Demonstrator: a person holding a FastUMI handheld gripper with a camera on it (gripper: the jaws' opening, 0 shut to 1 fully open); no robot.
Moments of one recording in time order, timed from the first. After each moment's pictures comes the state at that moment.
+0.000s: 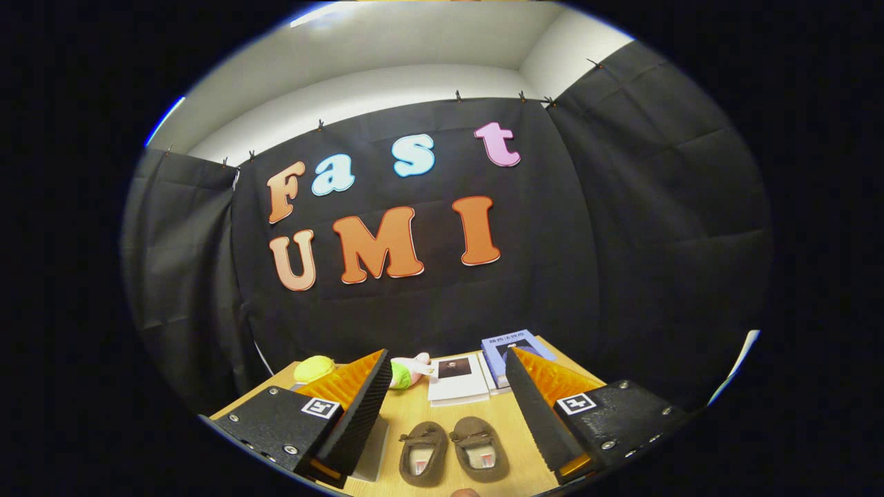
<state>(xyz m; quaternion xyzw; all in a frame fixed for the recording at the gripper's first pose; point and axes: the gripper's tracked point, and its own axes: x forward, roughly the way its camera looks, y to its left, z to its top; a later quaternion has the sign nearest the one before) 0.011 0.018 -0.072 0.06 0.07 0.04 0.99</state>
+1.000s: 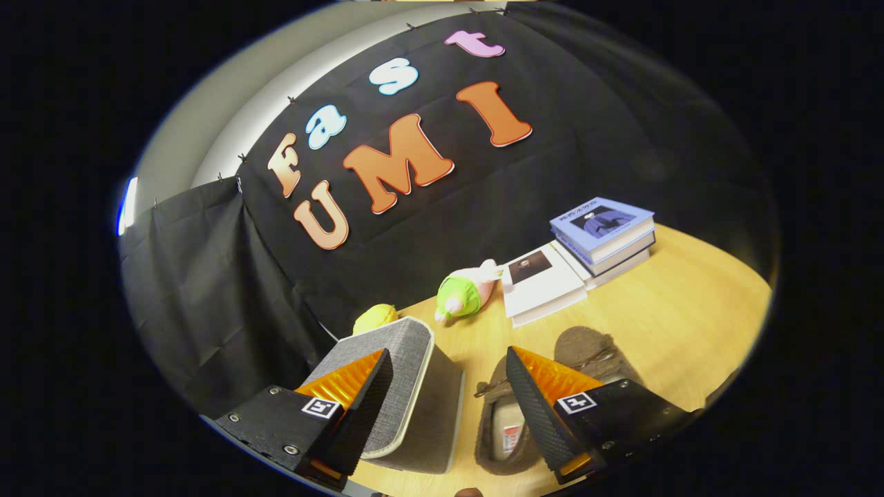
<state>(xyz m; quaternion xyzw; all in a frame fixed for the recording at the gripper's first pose) 0.043 0.123 -0.265 0.22 0.24 0.16 0.93</state>
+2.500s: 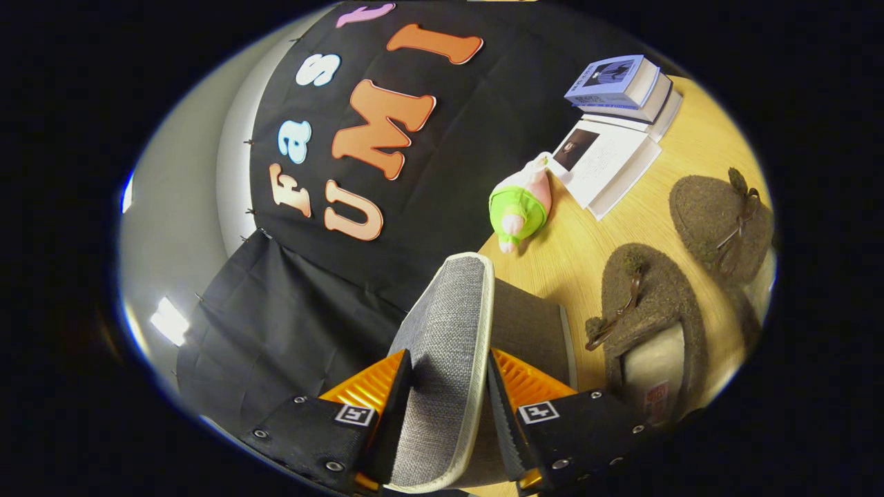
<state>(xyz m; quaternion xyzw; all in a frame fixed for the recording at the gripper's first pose) 0.058 0.203 -0.309 0.43 0.32 0.25 0.81</state>
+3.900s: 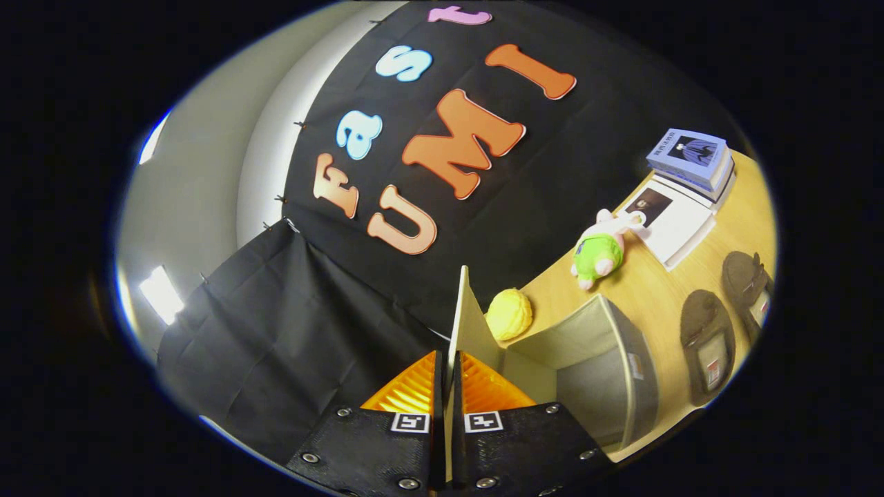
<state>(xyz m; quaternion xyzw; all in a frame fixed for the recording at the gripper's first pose) 0.025 0.324 -0.131 0.37 0.25 0.27 0.85</state>
